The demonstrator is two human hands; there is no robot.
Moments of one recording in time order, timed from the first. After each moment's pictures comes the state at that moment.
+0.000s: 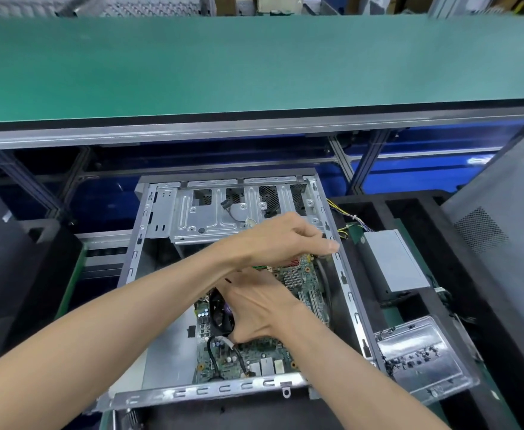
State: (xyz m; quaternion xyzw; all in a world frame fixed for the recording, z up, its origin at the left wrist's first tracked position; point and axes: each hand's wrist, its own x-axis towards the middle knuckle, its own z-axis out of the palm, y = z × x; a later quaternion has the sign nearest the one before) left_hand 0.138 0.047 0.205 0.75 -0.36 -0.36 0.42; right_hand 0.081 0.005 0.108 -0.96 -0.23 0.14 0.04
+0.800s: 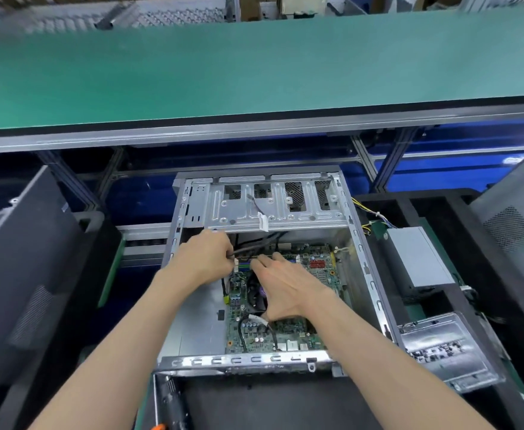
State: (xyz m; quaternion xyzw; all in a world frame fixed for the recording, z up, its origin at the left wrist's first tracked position) left_hand 0.141 0.174 0.155 0.97 -0.15 -0.15 0.06; right_hand 0.076 -0.003 0.106 -0.96 -0.24 0.12 0.08
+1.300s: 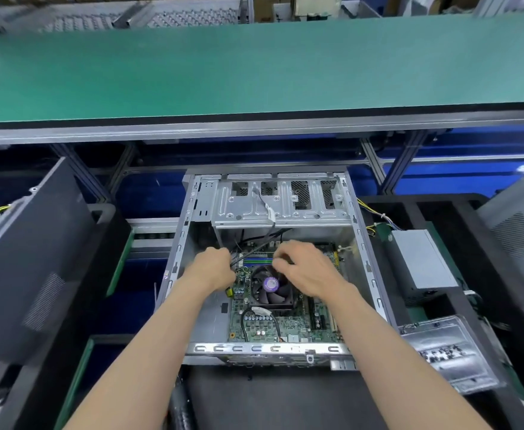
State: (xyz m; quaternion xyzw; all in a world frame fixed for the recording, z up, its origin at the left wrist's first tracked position) left_hand 0.129 0.177 0.110 0.97 -0.06 -0.23 0.04; right_hand 0.077 -0.033 0.120 -0.95 -0.06 0.11 0.30
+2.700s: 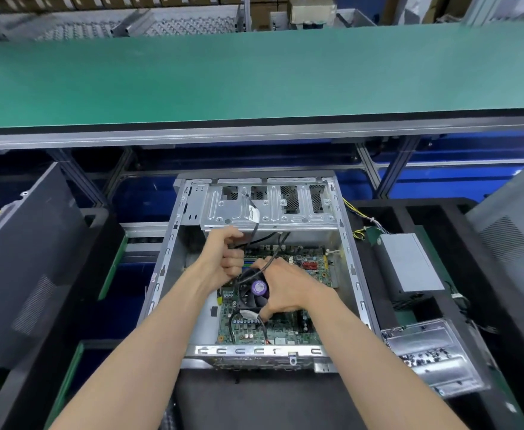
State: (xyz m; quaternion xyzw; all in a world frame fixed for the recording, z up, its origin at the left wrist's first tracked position) left_hand 0.135 0.141 0.121 0.56 0.21 -0.29 0.75; right_hand 0.077 -0.022 0.115 -0.94 -0.16 0.22 0.19
